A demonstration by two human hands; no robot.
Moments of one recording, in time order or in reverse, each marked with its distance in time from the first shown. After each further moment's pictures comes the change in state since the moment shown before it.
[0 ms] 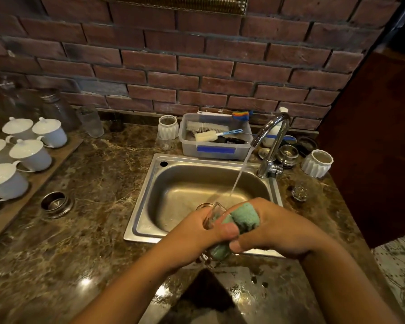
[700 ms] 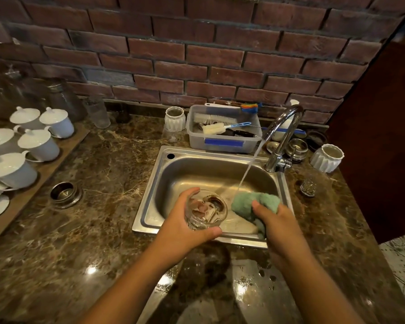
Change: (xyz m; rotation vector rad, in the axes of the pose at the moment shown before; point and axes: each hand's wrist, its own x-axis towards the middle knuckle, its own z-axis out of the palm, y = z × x) left_hand -0.013 -0.047 -0.033 0.173 0.346 0.053; right_hand 0.030 0.065 0.033 0.386 0.935 0.173
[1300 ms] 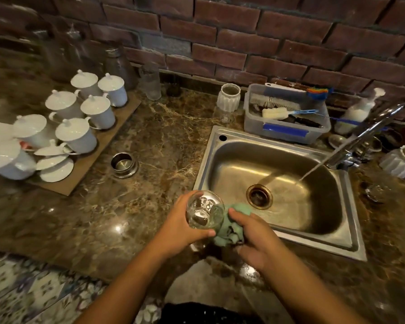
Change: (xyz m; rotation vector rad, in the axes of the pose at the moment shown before) left_hand -0.024 -0.095 -0.126 0.080 0.095 -0.079; right_hand -0.018 0.054 0.175 0.176 -0.217 0.536
